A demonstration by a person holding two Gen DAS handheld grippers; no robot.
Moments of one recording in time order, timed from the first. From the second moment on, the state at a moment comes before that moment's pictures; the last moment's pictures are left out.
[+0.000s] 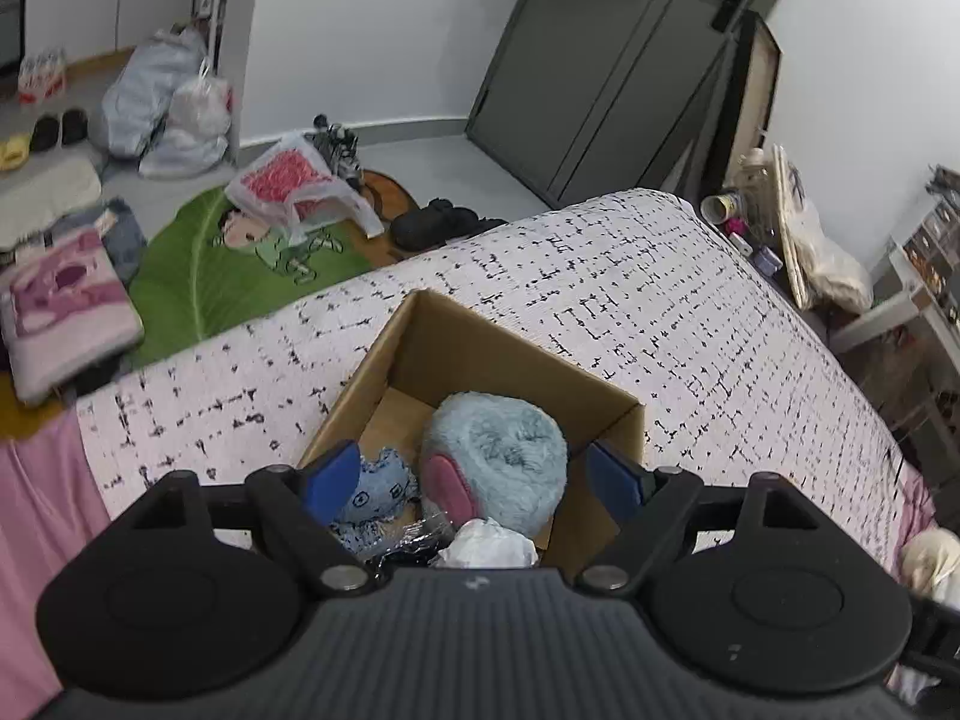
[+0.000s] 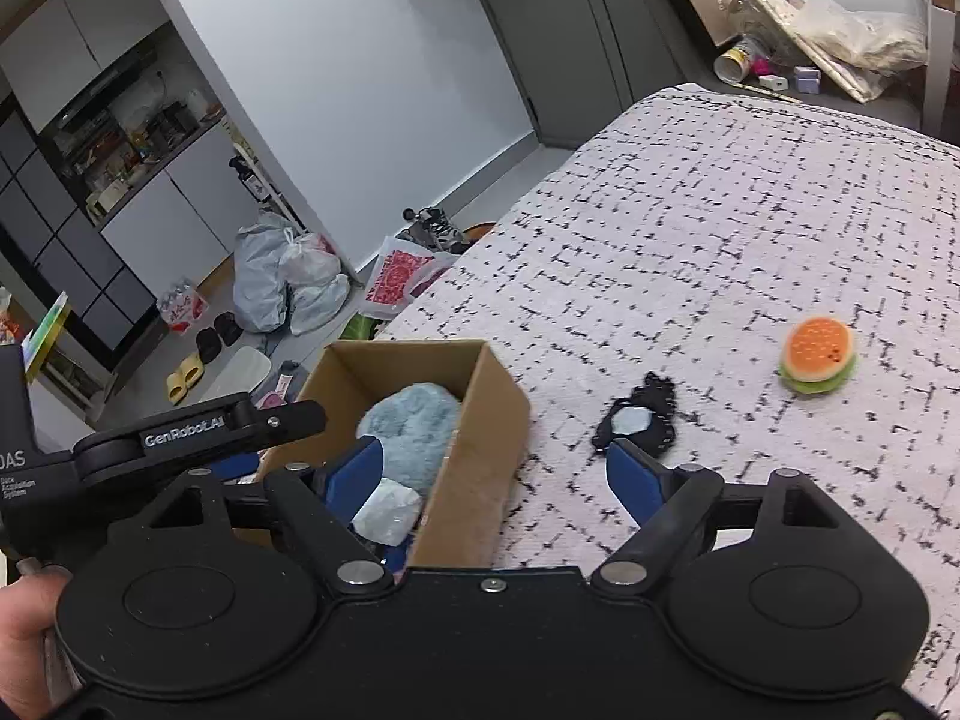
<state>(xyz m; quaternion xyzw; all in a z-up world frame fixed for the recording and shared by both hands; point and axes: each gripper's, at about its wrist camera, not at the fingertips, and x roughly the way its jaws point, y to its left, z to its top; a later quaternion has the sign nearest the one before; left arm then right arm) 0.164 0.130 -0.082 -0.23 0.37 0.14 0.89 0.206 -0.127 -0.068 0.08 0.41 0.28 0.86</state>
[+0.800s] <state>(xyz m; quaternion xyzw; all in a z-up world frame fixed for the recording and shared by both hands) 0.184 0.058 -0.031 -0.20 0.35 0.11 0.91 0.242 -0.225 -0.052 0.16 0.40 0.23 0.87</state>
